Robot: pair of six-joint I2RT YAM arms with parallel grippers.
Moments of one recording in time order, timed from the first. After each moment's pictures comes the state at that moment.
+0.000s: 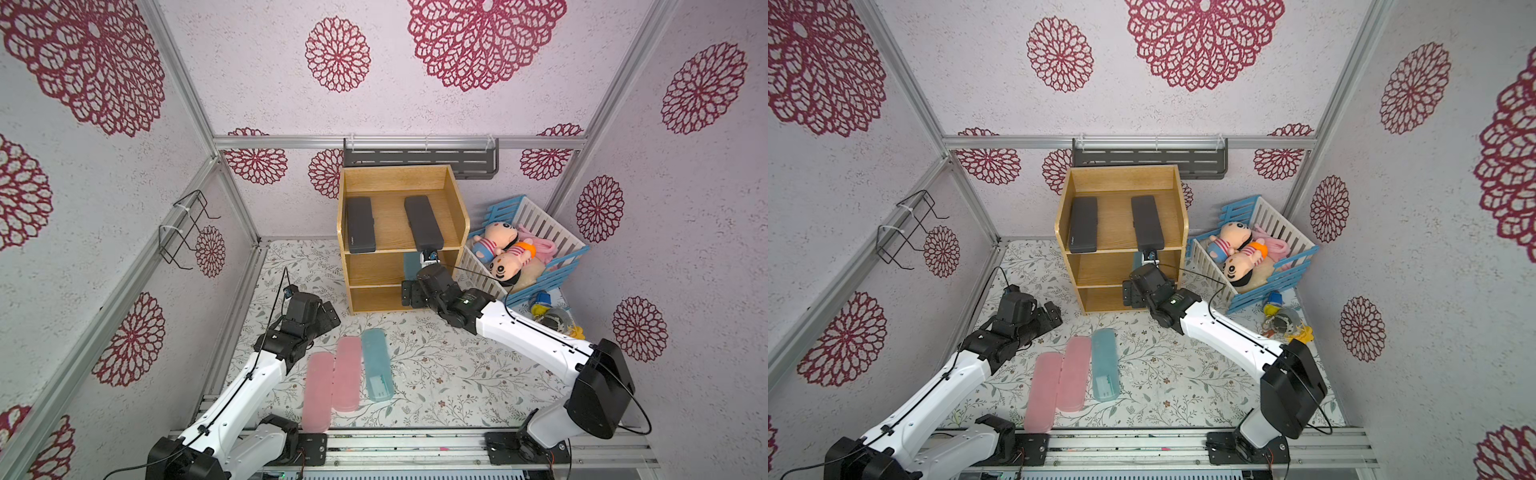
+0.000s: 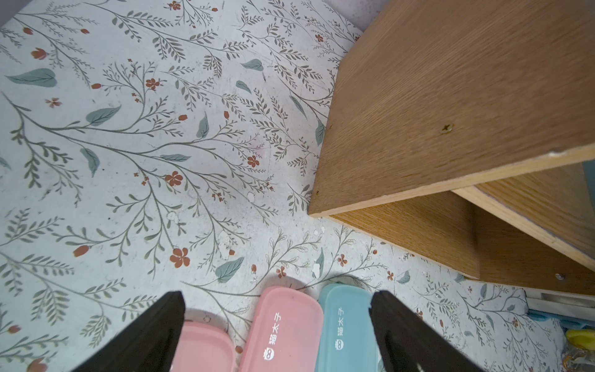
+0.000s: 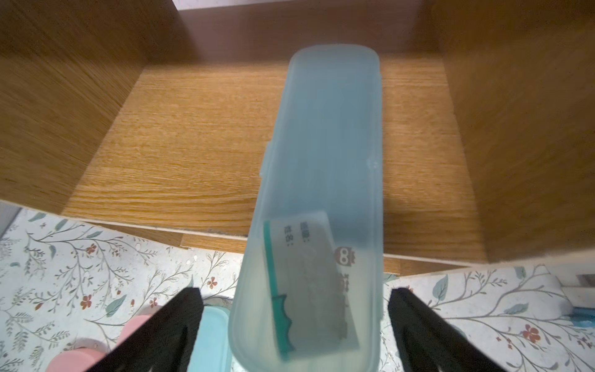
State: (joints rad) left arm -0.31 1.05 0.73 -0.47 -0.19 -0.72; right arm 0.74 1.50 1.25 -0.42 0.35 0.48
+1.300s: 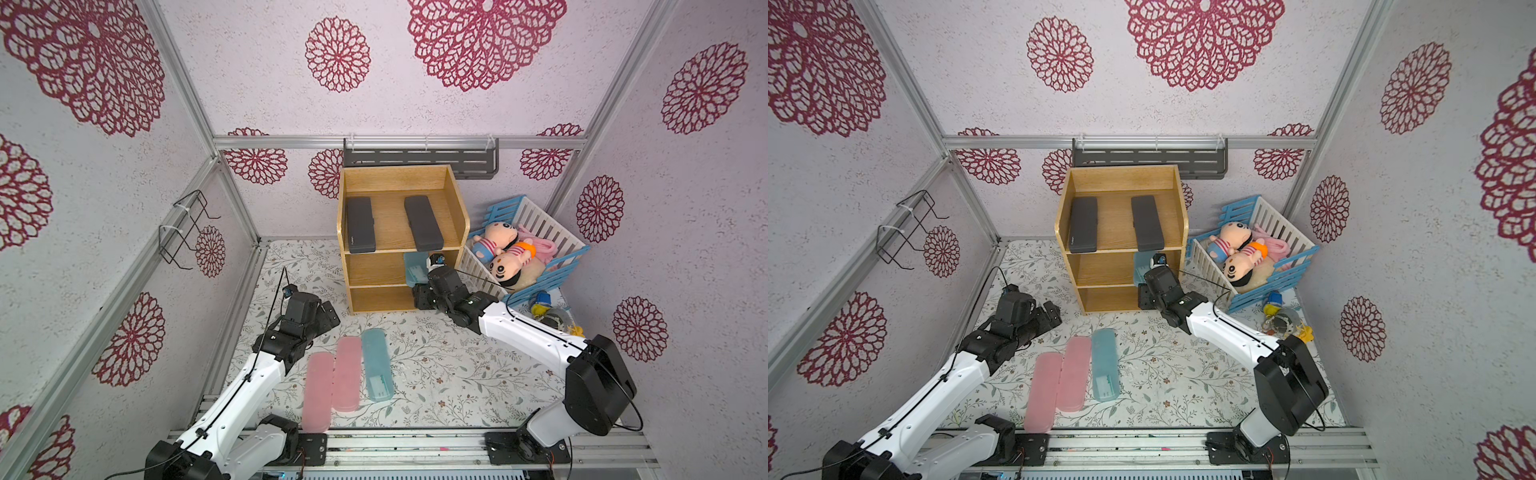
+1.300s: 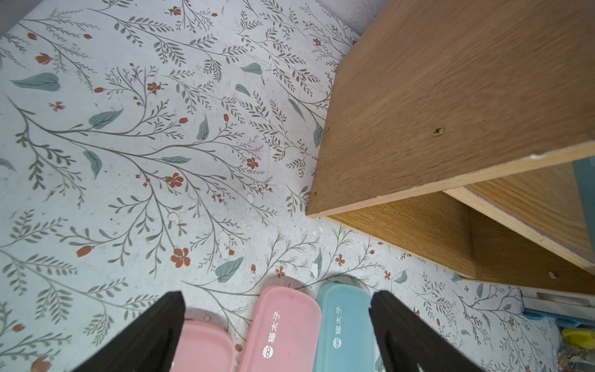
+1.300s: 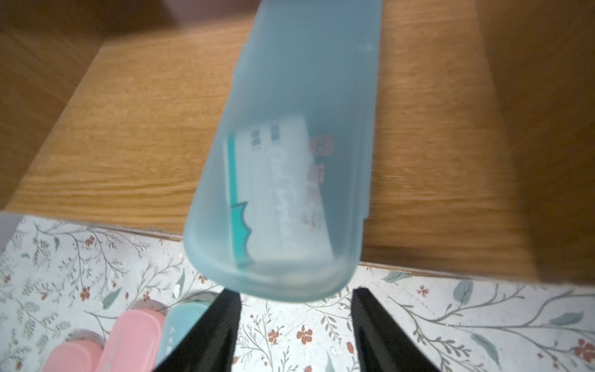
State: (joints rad) left arm -0.31 1.03 0.73 -0.48 -0.19 -0.72; right arm 0.65 1.53 1.13 -0.29 0.19 0.46
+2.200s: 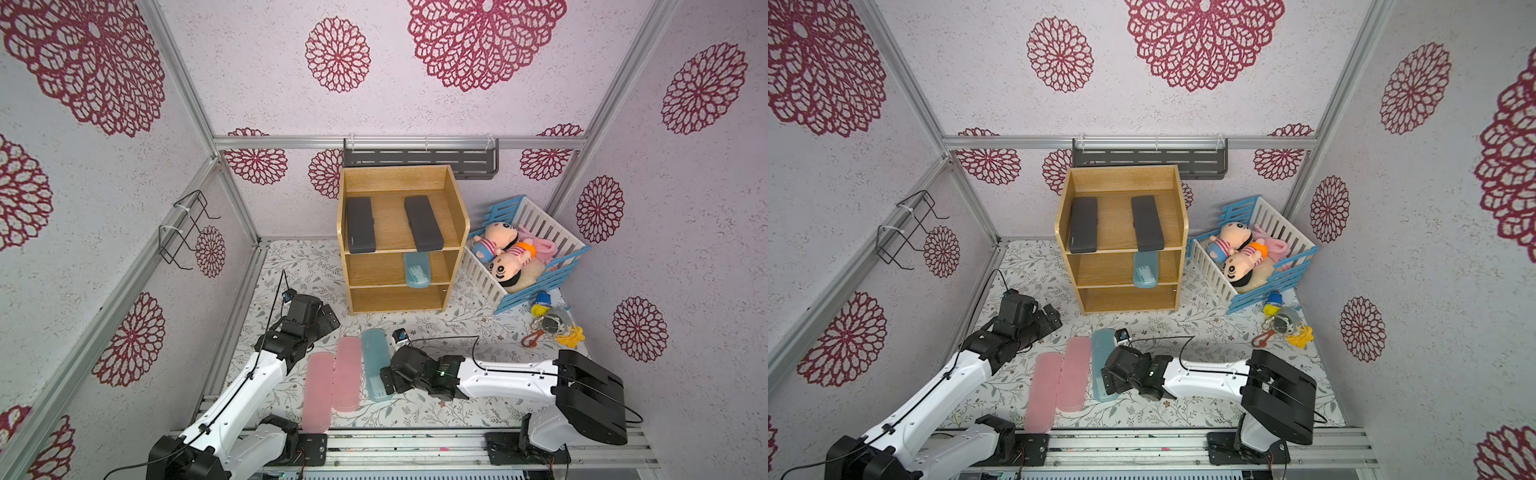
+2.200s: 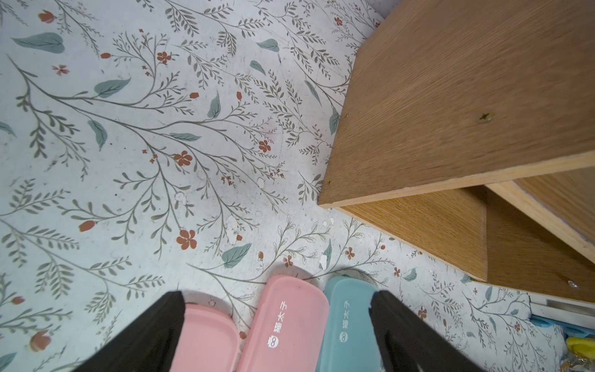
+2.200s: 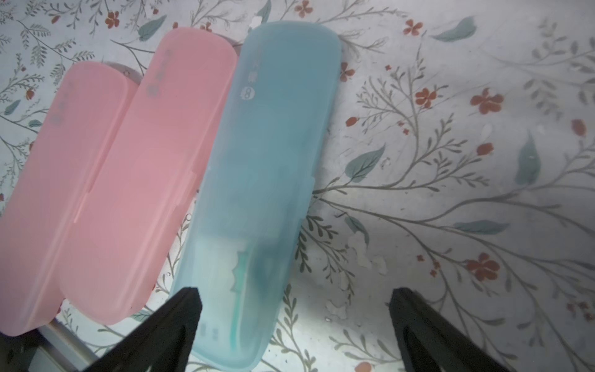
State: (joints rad) left arm -0.31 1.06 0.72 -0.51 -0.18 -0.78; right arm 1.17 1.57 0.87 -0.27 0.24 0.72
